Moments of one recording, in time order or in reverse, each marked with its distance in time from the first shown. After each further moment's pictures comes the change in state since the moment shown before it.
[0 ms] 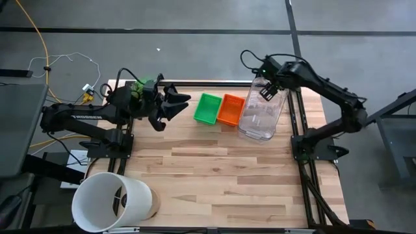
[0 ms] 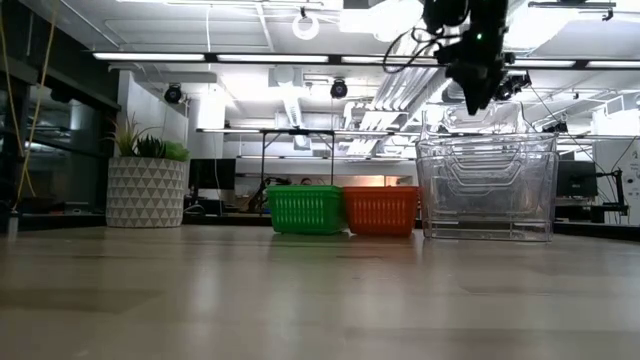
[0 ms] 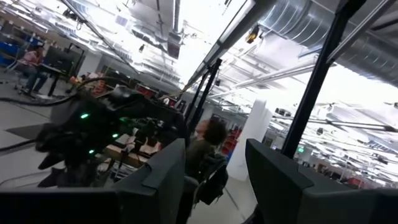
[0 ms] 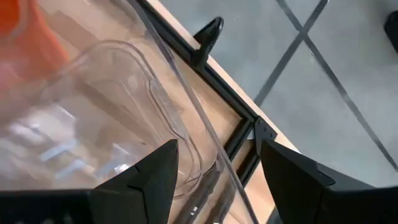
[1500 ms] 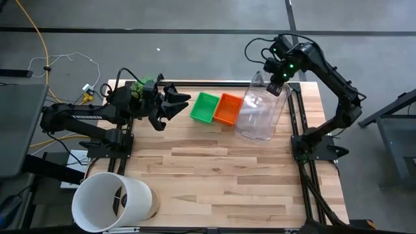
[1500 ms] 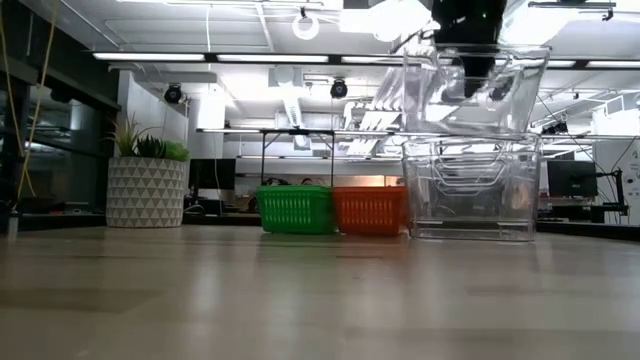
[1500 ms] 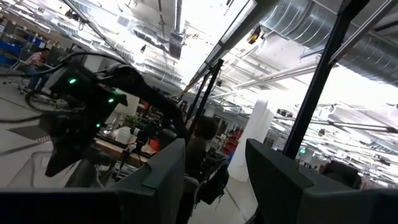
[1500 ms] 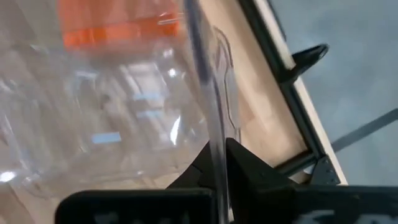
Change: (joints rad) left arm 0.000 0.000 0.000 -0.001 -0.005 -0.002; right arm -0.215 0.092 0.270 -0.190 -0.540 -0.462
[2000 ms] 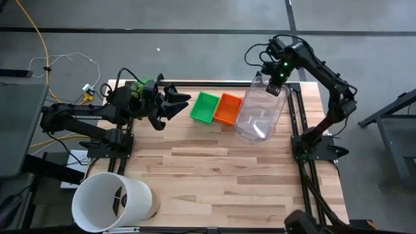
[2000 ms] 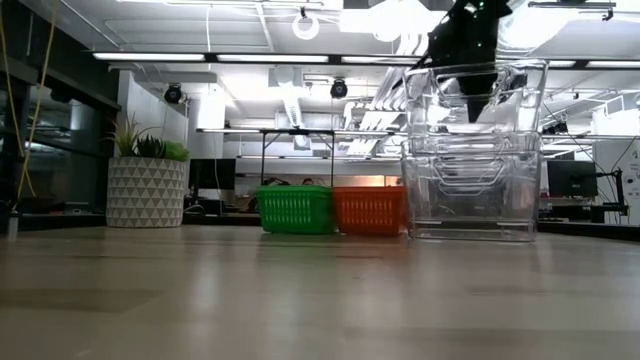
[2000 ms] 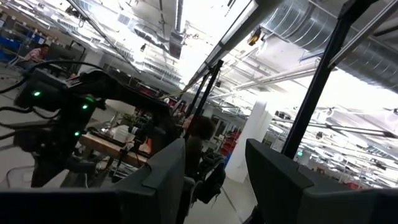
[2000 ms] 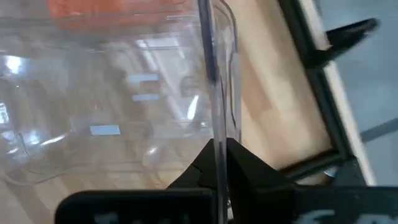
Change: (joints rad) left arm 0.000 0.000 0.000 0.000 -0.001 -0.025; right arm -0.074 0.098 -0.064 0.002 -0.067 -0.112
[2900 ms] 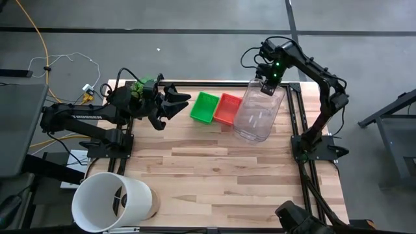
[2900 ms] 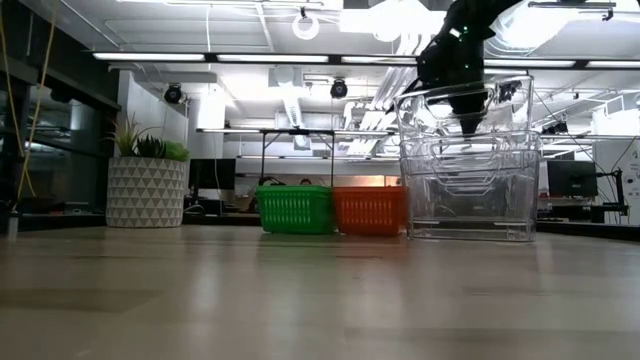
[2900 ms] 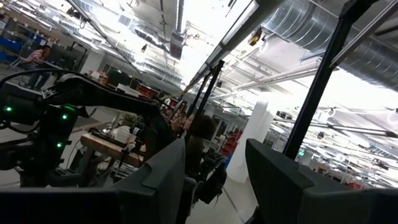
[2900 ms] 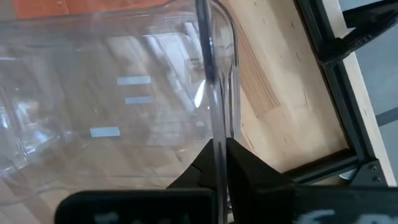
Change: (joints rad) left arm 0.002 0.000 0.000 0.000 -0.003 0.008; right arm -0.012 0.113 0.000 0.017 0.006 0.033
